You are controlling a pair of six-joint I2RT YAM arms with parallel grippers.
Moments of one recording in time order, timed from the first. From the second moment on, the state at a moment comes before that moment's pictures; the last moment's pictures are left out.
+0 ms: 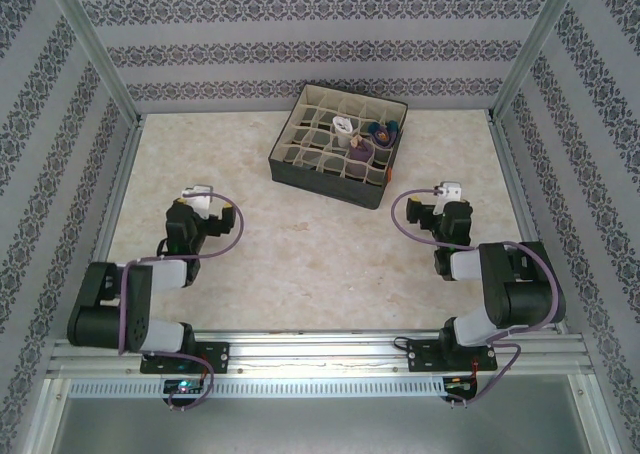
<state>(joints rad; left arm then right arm) -0.01 1.44 0.32 0.76 0.03 0.07 0.00 1.52 0.33 0.82 0.04 0.05</state>
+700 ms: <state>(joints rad) 0.00 1.59 0.37 0.87 0.02 0.04 0.02 1.52 0.36 0.82 0.09 0.05</state>
